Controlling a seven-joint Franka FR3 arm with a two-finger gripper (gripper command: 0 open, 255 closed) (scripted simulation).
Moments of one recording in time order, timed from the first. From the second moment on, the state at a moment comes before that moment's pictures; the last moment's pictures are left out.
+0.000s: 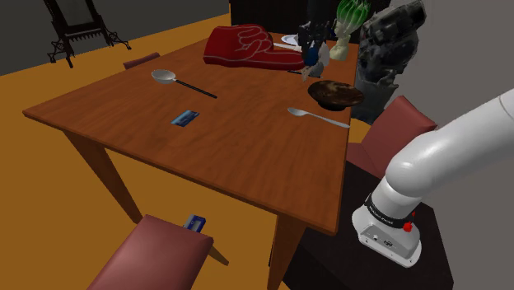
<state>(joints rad) -0.13 -0.42 0.01 -1.96 -0.01 1.59 -0.05</state>
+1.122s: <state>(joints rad) -0.17 -0.72 -0.07 -2.28 -0.05 1.60 -0.15</state>
